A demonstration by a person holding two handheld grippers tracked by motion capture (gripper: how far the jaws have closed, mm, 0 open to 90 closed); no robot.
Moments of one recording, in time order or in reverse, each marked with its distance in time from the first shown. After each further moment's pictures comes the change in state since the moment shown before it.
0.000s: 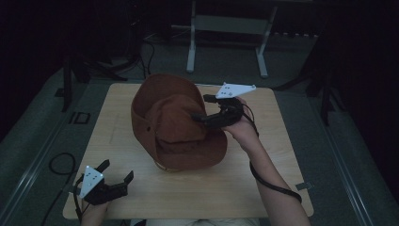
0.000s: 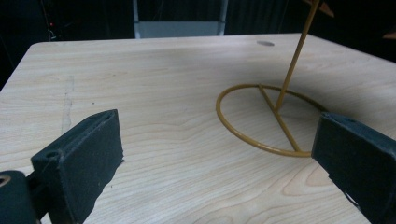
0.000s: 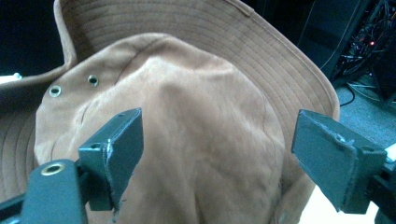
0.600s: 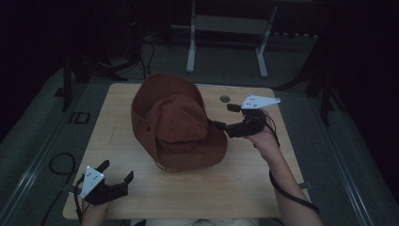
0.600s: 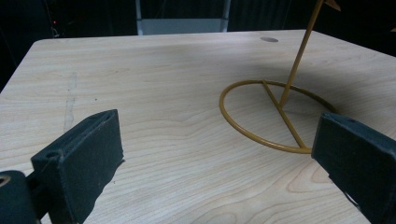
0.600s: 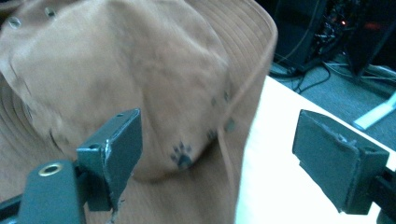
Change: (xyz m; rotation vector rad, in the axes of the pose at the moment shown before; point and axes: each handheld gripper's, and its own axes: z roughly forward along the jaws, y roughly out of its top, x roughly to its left) left arm 0.001 -0.002 0.001 0.007 0.010 -0.001; right arm -0.025 -0.053 -0.045 0.028 -0.076 0.046
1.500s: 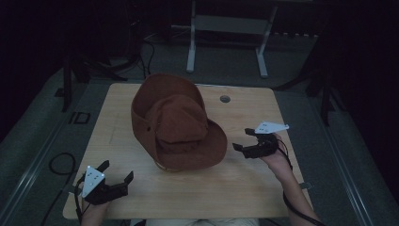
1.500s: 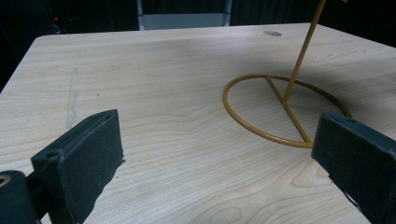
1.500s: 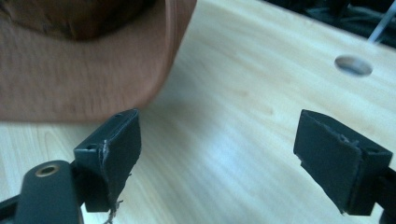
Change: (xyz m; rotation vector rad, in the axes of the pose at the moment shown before) left arm 0.001 -0.001 0.001 0.022 0.011 0.008; right arm -0.026 -0.111 -0.014 0.128 -0.085 0.080
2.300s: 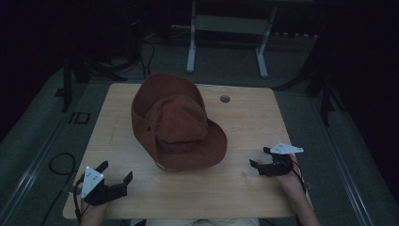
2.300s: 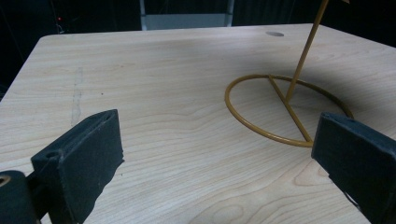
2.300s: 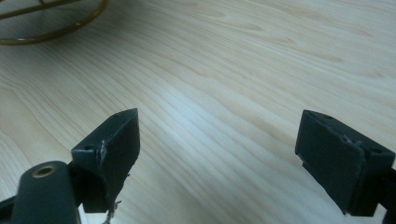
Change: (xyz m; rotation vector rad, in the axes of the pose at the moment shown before) left arm 0.000 0.000 -0.003 -0.007 0.007 -0.005; right arm -0.014 -0.090 -0.025 0.055 -0.148 0.089
